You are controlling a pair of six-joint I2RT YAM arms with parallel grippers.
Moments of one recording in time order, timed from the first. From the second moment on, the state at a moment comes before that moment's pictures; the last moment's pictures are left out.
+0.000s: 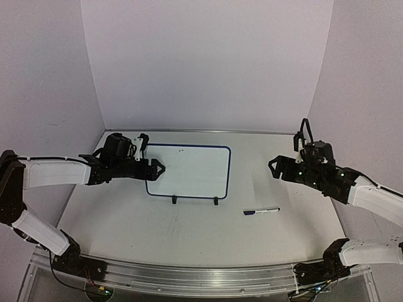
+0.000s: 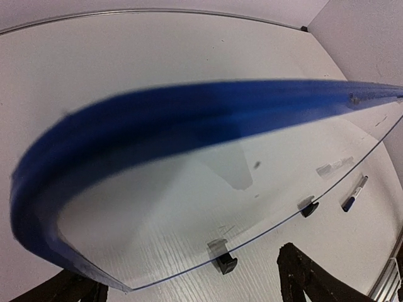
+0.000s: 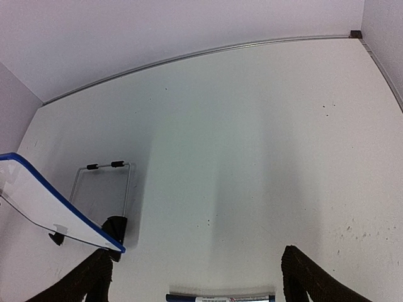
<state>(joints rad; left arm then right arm) -0.59 1.41 0.80 0.01 0.10 -0.34 0.55 1.03 0.70 -0.21 0.20 0.50</state>
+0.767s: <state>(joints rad) -0.65 1.51 0.84 0.11 0.12 -0.48 0.55 1.02 0.69 -0.21 0.21 0.50</state>
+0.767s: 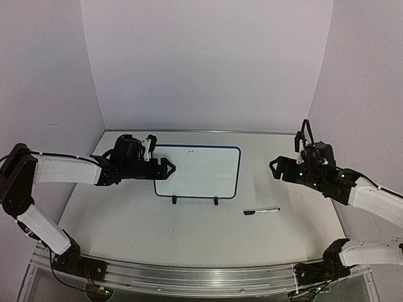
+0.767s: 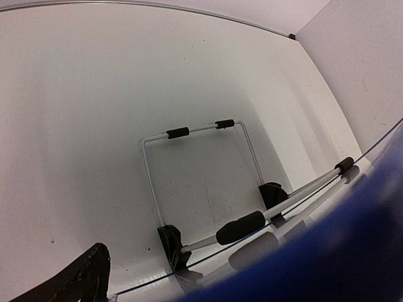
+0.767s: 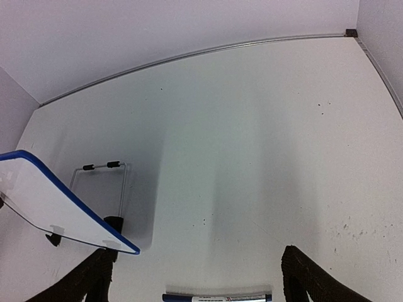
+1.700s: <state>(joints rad) -0.51 1.20 1.03 -0.52 0.15 -0.40 0.53 1.25 0.69 -0.44 0.06 1.05</state>
